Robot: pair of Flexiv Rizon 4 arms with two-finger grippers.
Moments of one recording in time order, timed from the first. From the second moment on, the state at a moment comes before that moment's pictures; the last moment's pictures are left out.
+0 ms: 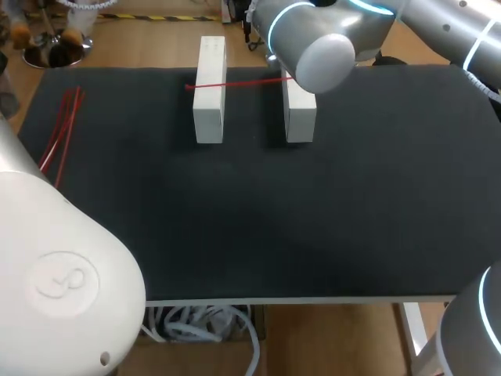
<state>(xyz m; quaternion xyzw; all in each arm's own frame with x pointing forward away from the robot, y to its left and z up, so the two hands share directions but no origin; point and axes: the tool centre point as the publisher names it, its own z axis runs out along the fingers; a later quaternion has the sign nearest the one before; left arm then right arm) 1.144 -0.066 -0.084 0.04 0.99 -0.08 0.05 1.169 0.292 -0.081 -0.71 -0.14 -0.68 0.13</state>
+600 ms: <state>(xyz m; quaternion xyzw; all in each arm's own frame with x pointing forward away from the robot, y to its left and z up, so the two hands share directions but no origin) 1.144 -0.066 -0.084 0.04 0.99 -0.08 0.05 1.161 0.287 -0.084 -0.71 -0.14 -0.68 0.12</state>
